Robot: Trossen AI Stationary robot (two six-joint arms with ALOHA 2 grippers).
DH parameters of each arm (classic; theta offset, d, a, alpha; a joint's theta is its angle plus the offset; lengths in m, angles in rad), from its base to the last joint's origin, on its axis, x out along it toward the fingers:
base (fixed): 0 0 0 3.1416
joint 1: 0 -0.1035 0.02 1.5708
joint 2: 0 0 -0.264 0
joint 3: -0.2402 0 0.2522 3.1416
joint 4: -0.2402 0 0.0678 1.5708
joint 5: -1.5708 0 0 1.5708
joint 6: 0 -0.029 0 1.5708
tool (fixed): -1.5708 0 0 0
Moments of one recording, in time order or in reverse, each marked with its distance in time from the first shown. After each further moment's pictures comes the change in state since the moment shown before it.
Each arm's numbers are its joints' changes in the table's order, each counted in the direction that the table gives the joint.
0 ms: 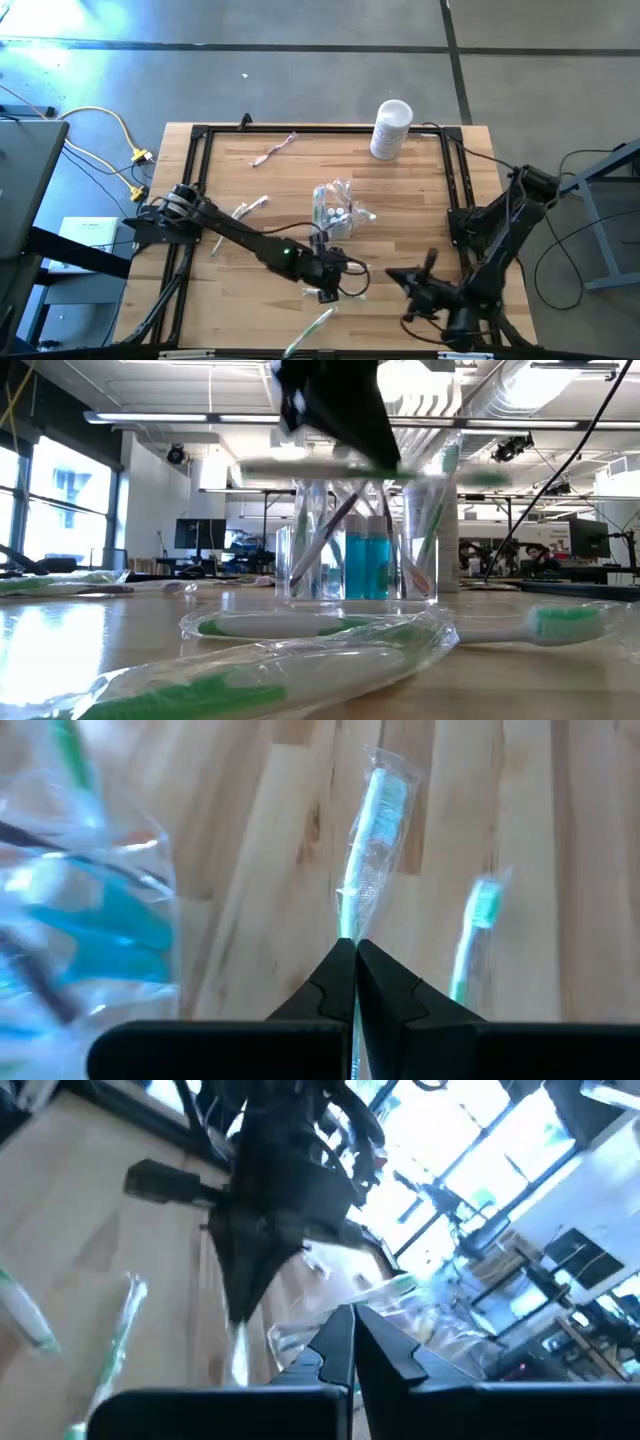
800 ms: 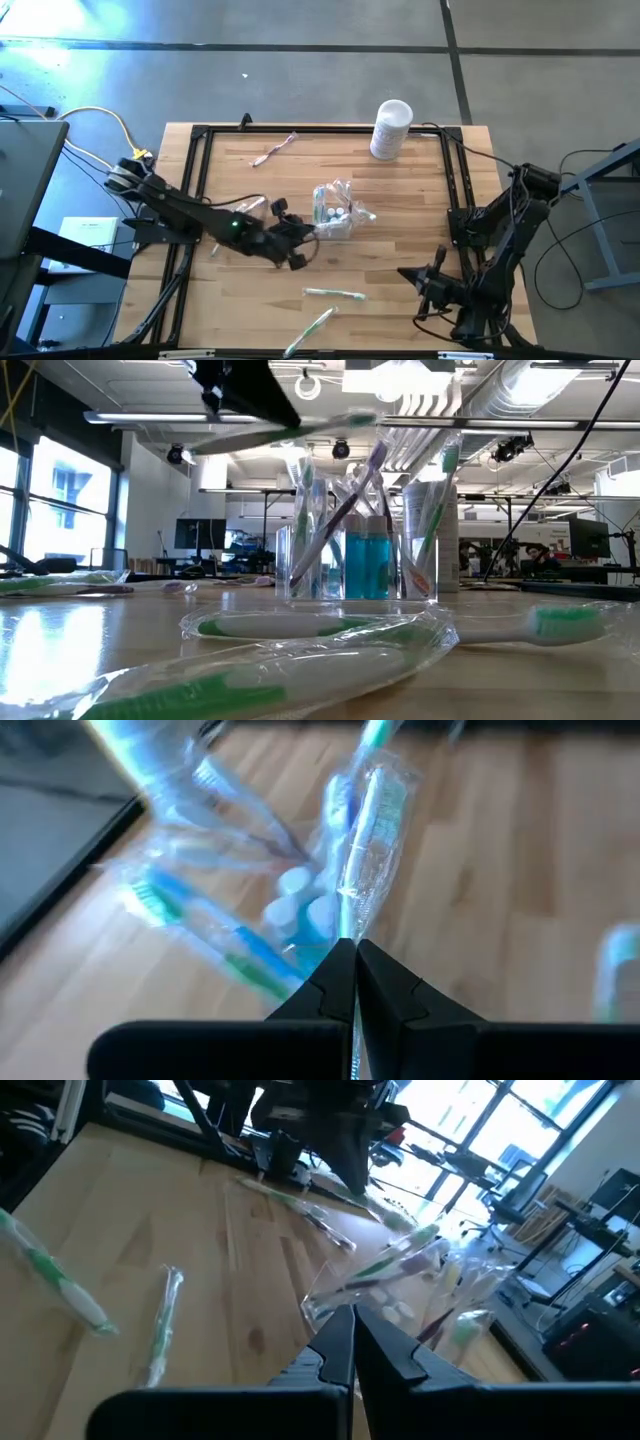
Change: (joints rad) left arm -0.015 -0.478 0.505 0.240 -0.266 -0.075; right arm -0.080 -0.028 0.059 -0.247 -0.009 -0.472
